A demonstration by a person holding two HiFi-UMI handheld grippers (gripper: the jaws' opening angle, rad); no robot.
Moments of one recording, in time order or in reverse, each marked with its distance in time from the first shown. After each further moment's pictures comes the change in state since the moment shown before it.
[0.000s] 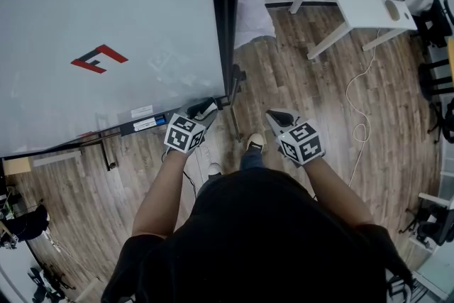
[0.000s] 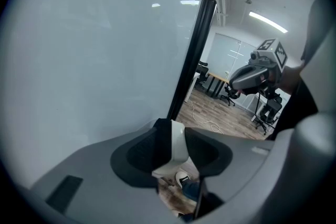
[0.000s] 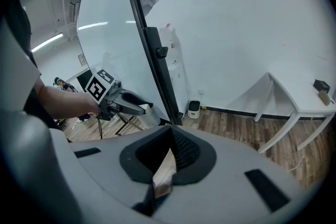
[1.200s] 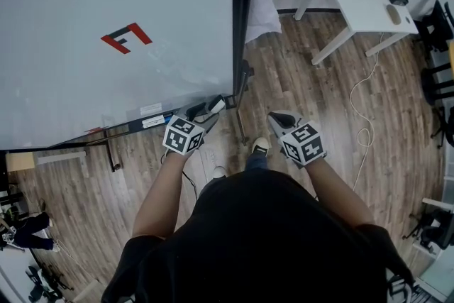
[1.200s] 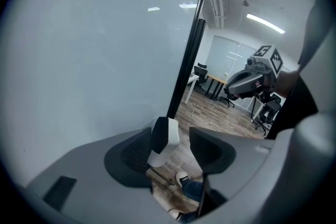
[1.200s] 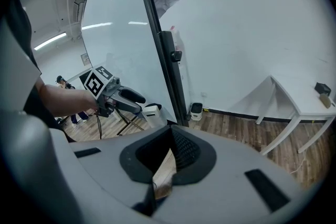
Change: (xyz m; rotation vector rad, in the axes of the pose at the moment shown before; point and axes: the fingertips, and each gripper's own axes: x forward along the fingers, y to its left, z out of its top) left arm -0.042 -0.004 0.000 0.009 -0.023 0.004; right arm -0.007 0.027 0.002 -0.021 -0.020 0.012
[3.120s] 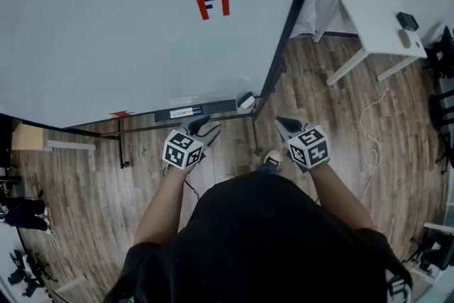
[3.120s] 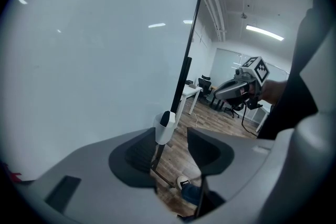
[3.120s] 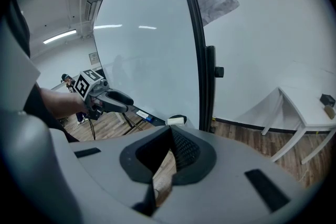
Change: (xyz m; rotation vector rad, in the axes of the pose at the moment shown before) left arm -0.129 -0.008 -0.035 -0.034 -0.146 0.061; right arm 0.003 0.086 0.027 -0.073 -0.068 0.025
